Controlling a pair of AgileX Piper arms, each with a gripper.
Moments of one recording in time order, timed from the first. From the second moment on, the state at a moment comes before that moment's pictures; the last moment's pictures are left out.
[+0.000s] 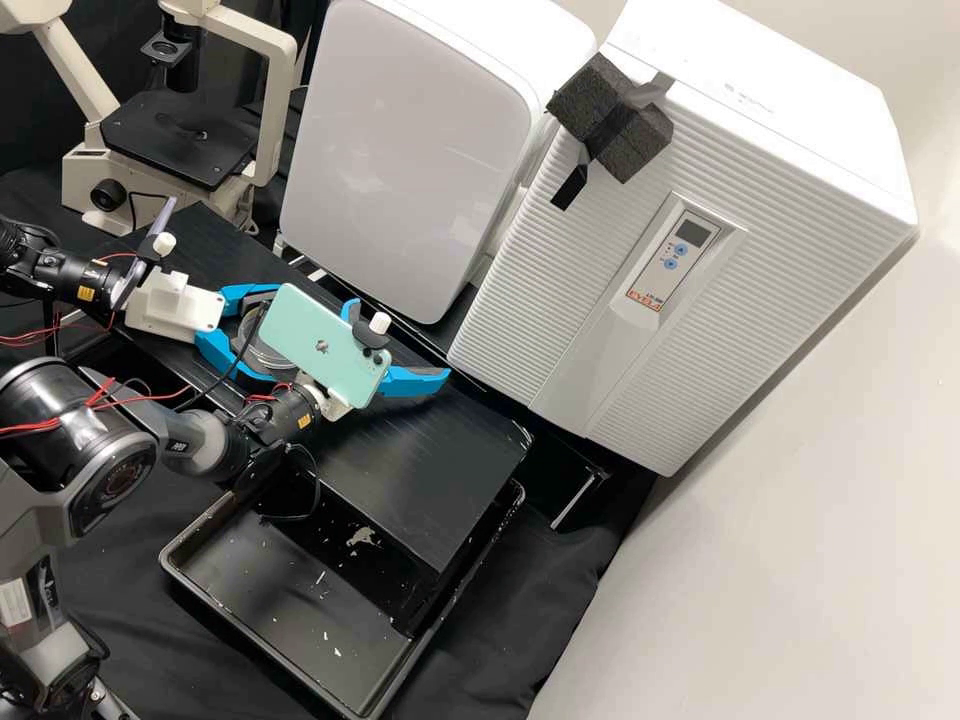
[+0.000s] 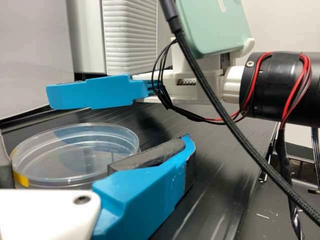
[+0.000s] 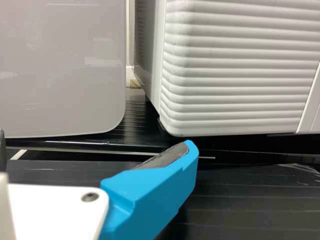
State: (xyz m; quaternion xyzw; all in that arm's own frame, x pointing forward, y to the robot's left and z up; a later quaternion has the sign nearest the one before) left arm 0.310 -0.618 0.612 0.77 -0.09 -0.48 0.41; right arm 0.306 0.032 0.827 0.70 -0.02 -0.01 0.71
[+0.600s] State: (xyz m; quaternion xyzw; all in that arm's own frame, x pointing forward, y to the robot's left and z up) left arm 0.309 -0.618 0.612 0.77 -0.10 -0.48 0.41; right arm 0.306 0.032 0.827 0.70 -0.02 -0.01 0.71
